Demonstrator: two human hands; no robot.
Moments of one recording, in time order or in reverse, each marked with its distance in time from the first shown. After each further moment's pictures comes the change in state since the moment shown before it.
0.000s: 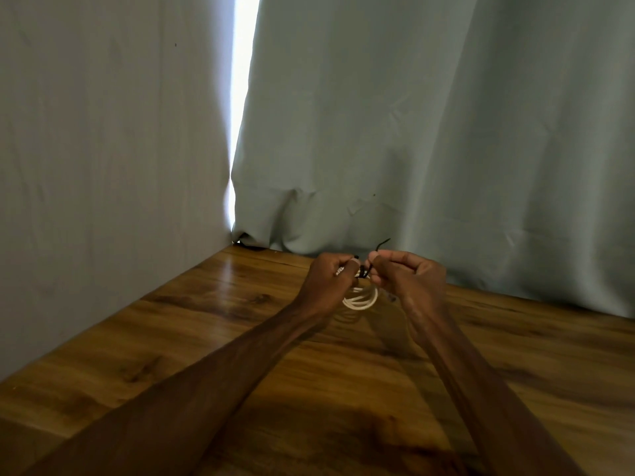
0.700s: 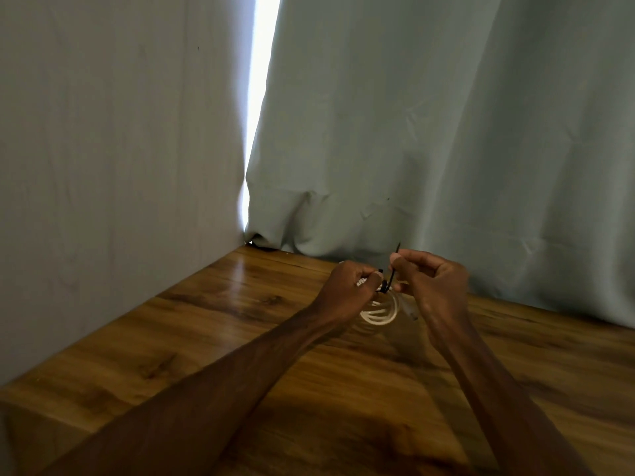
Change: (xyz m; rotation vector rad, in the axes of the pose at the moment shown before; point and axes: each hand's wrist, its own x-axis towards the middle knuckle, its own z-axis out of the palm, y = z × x) left_hand -0.002 -0.001 0.002 0.114 -0.132 0.065; right_hand 0.007 0.002 -0.004 -0.156 0.052 -0.126
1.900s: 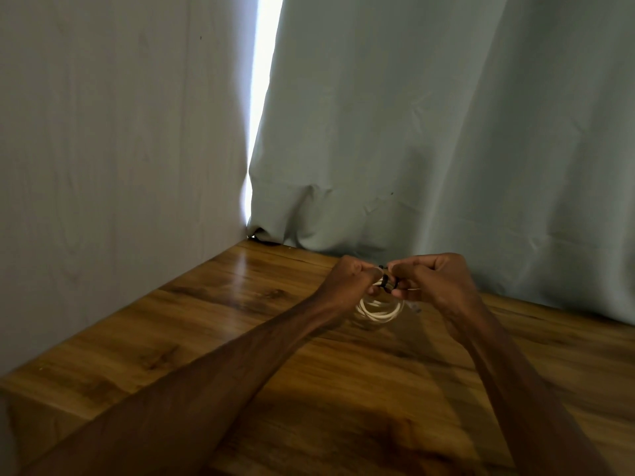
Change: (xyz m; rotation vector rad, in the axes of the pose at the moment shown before) left_hand -0.002 0.006 -0.003 -0.237 -0.065 -0.225; right_hand 0.004 -0.012 -0.014 -0.178 -0.257 0.124
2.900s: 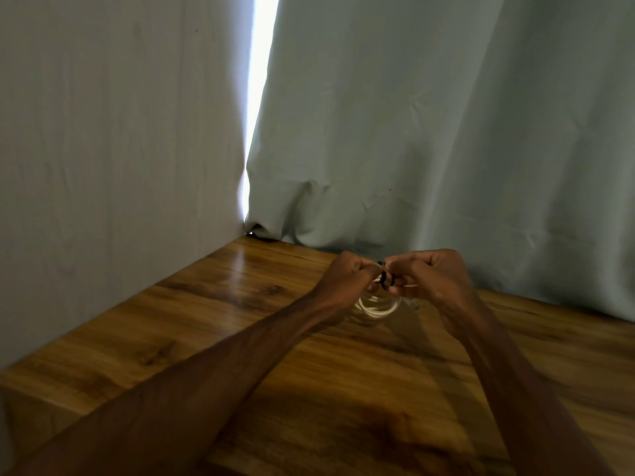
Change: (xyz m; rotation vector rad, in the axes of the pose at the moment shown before) left_hand -0.010 0.012 0.001 0.069 -0.002 0.036; right_hand -0.003 -0.002 0.002 -0.007 0.006 0.017
